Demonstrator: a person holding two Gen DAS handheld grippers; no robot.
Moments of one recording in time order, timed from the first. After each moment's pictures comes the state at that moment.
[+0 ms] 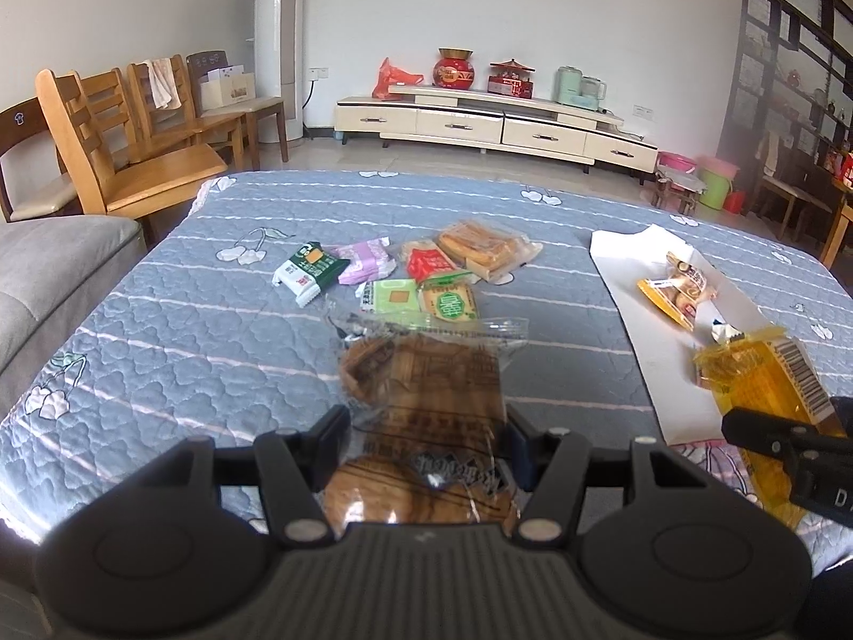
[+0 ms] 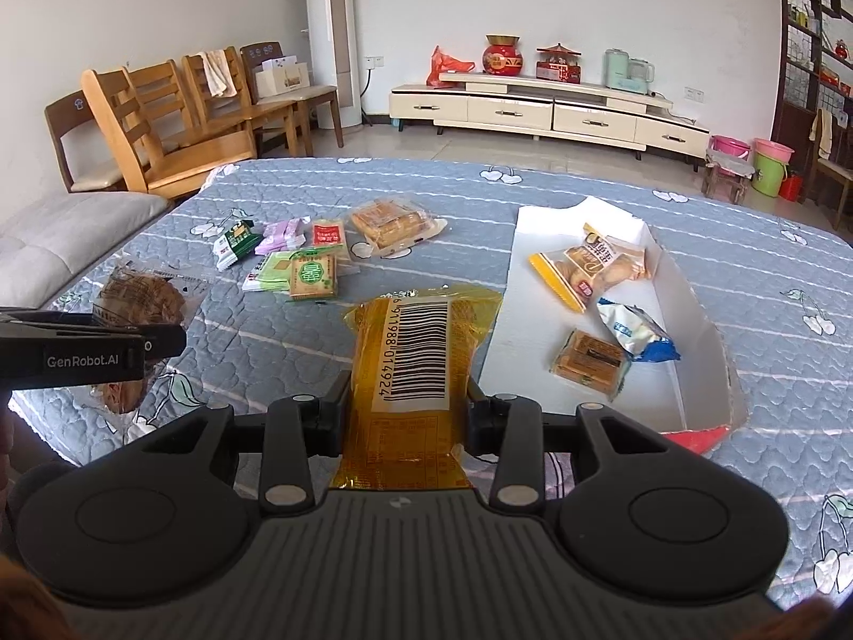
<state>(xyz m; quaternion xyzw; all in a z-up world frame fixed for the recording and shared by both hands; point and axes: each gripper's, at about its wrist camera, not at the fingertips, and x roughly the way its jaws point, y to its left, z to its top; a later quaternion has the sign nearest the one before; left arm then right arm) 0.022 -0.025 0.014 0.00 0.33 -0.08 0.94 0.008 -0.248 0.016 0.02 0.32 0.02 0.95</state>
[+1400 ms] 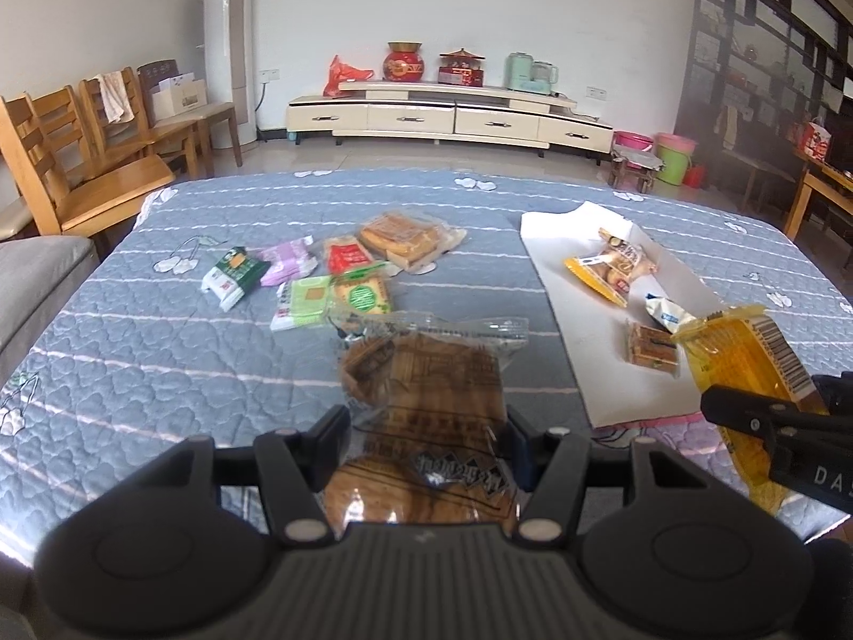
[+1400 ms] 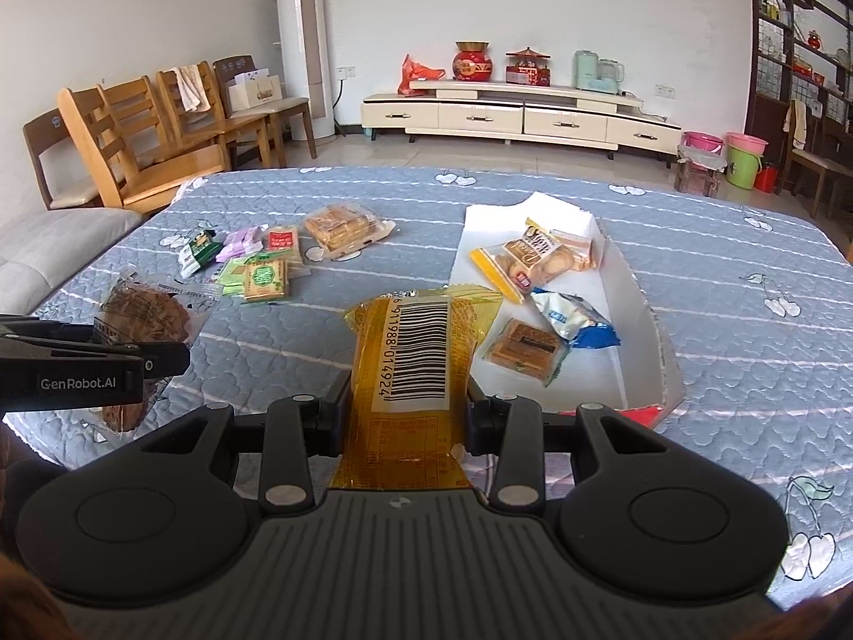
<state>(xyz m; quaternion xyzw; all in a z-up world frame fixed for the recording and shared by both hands) 0.013 -0.070 0.016 0.02 0.33 -0.13 0.93 -0.017 -0.277 0.019 0.03 0.31 -0.01 0.95</state>
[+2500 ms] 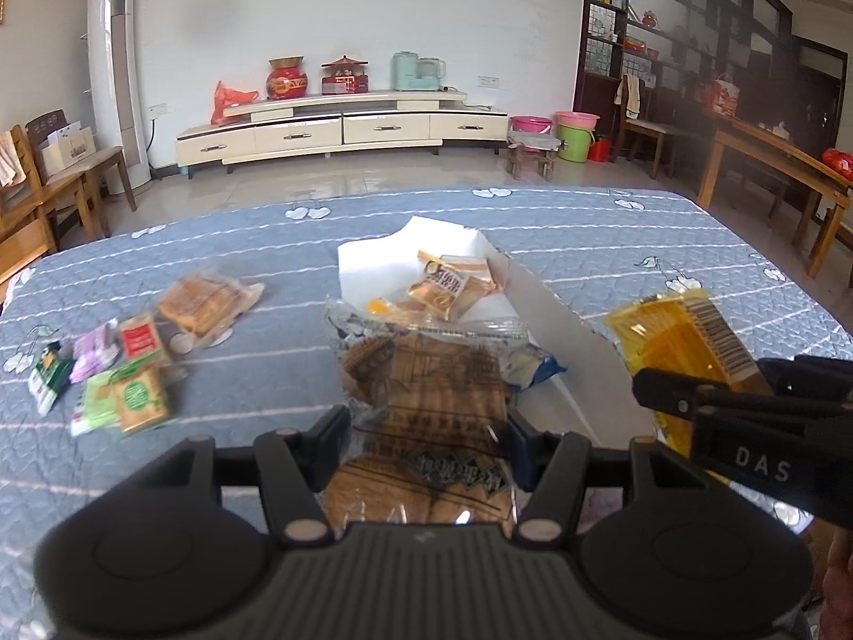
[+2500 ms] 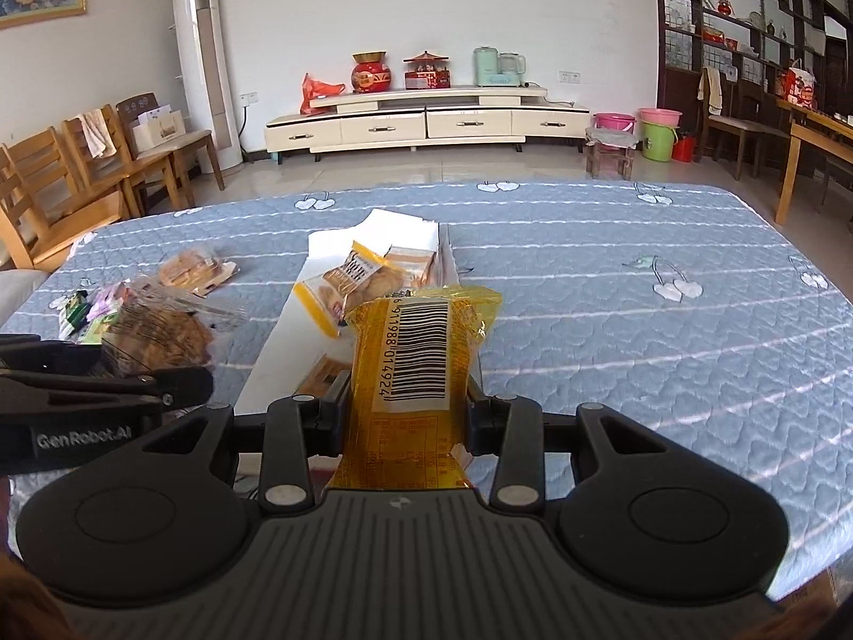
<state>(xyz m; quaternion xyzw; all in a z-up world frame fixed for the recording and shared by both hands) 0.045 -0.216 0.019 0.06 0.32 -0.23 0.92 -0.006 -0.374 0.018 0.07 0.30 -0.11 0.95</state>
